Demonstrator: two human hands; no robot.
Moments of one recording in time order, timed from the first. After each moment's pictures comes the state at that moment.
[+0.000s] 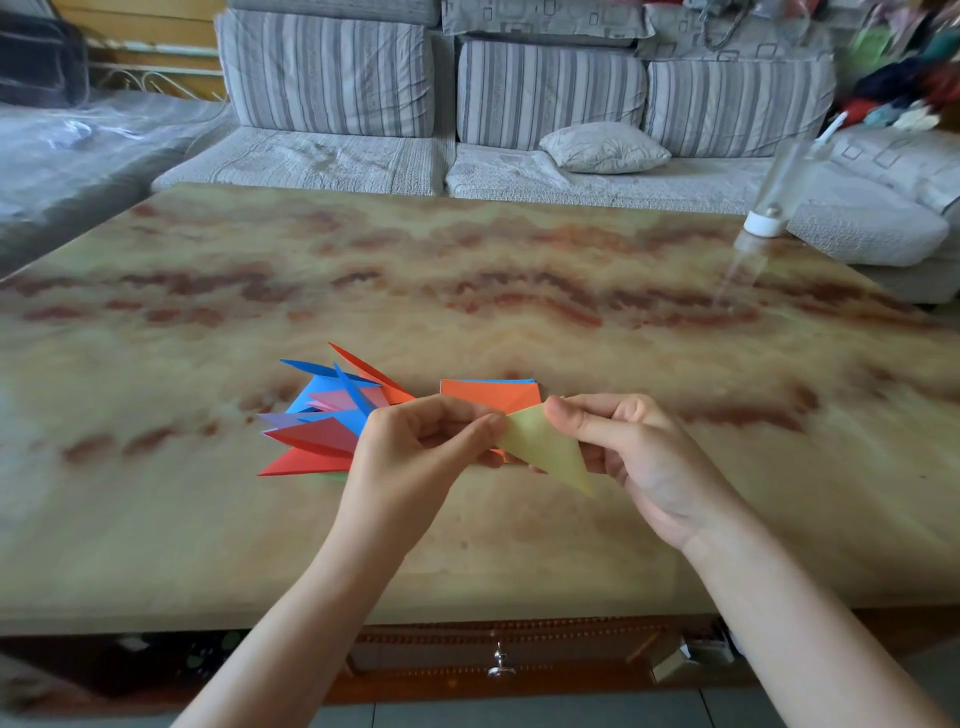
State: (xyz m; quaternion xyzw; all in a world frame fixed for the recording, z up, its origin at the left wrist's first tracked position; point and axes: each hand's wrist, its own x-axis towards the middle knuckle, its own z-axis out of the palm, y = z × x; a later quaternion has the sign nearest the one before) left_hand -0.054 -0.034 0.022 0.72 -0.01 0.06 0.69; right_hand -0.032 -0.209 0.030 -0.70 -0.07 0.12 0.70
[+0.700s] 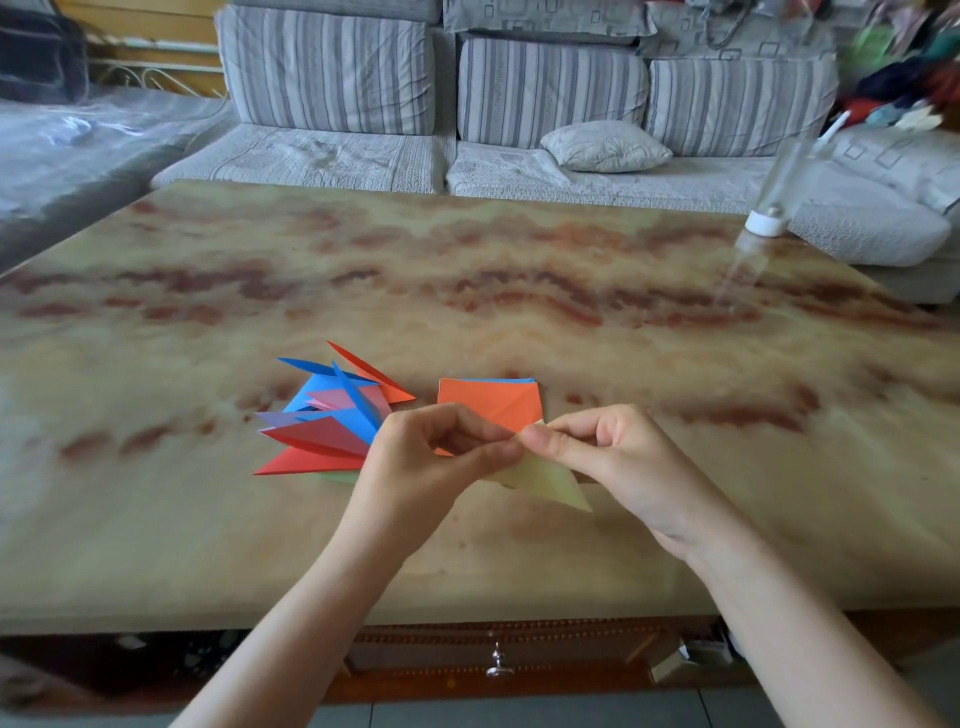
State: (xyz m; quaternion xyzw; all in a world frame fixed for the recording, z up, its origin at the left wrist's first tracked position) left_hand -0.050 -0.033 0.013 0.76 -0.03 0.04 0.64; right_hand -0.036 -0.209 0.025 -0.78 -0.13 0.13 0.60
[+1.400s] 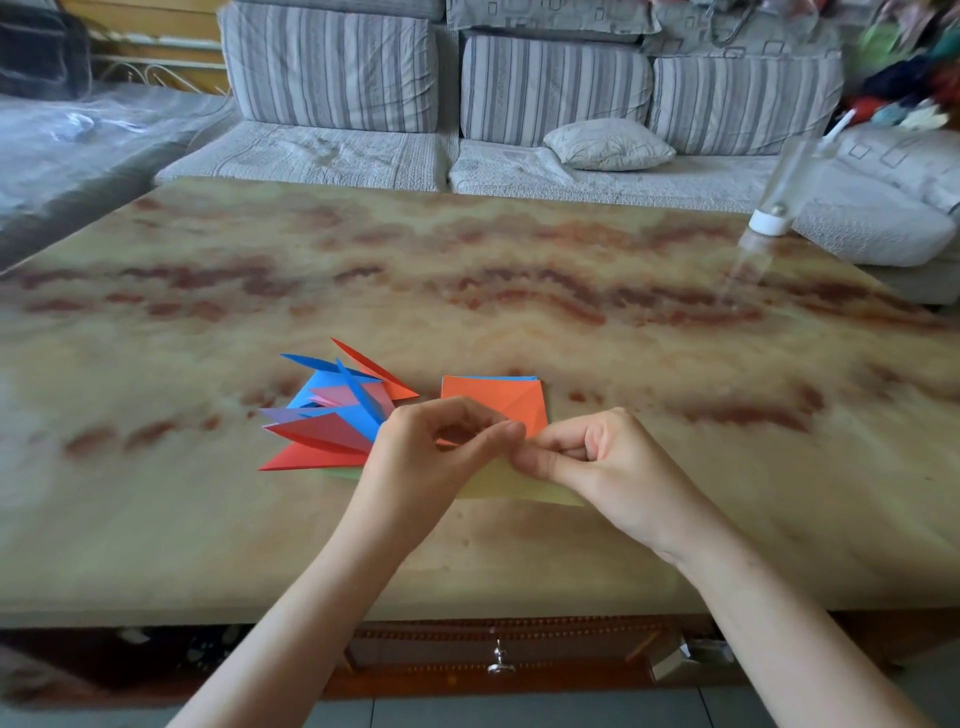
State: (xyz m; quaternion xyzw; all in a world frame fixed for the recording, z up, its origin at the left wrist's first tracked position) left_hand -0.047 -0.033 0.011 0.80 -0.06 0.08 0.60; right_hand -0.038 -0.204 0.015 -0.81 -0.16 0.10 0.56
